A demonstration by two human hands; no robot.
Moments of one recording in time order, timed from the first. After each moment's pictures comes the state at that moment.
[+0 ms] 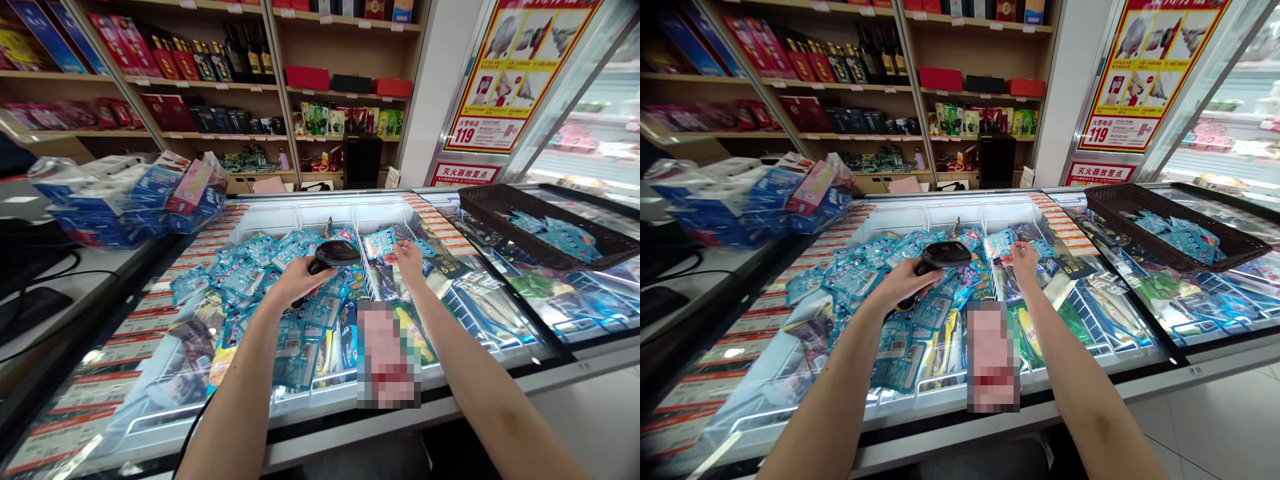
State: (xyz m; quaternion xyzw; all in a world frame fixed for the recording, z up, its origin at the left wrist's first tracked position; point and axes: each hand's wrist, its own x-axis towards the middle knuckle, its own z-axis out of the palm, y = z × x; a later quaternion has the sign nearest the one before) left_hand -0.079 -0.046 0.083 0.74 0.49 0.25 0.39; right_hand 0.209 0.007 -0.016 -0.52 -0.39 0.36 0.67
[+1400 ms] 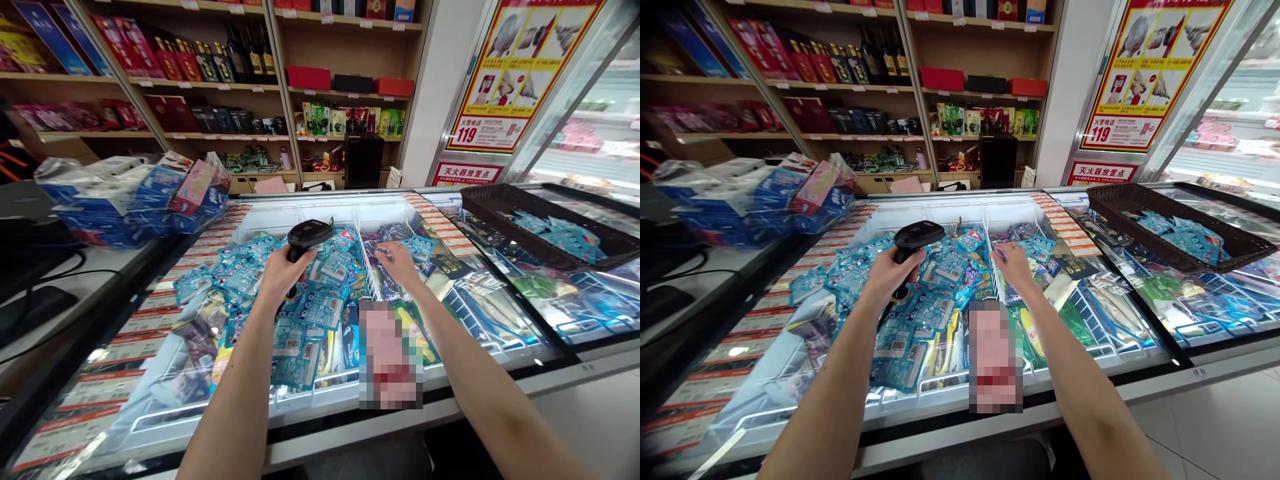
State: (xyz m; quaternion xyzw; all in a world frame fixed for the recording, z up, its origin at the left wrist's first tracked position) left_hand -0.096 -0.032 0.074 0.63 0.57 0.43 0.31; right_hand 0.202 -0.003 -0.001 -0.58 -0.70 0.07 0.41
